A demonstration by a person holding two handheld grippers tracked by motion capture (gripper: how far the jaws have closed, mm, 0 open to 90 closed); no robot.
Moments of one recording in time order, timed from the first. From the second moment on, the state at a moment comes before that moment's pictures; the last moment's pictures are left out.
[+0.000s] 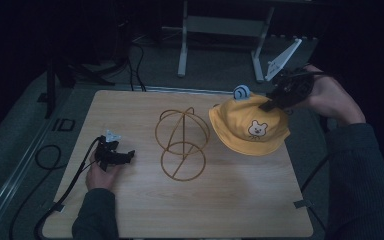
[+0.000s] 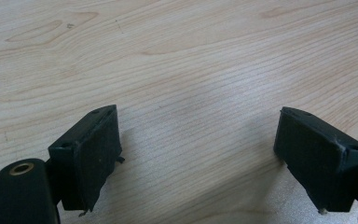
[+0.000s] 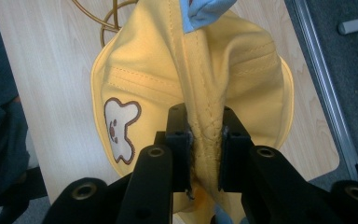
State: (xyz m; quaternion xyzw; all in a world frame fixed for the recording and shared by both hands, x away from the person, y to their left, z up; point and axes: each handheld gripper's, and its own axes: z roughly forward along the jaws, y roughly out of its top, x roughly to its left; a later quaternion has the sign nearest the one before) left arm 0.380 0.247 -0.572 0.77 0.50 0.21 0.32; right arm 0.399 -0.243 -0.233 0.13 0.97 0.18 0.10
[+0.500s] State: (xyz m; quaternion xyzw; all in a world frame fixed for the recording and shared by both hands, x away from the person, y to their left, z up) left arm 0.380 0.247 -0.572 0.77 0.50 0.21 0.32; right arm 0.401 -0.225 -0.229 0.11 0.97 0.21 0.10
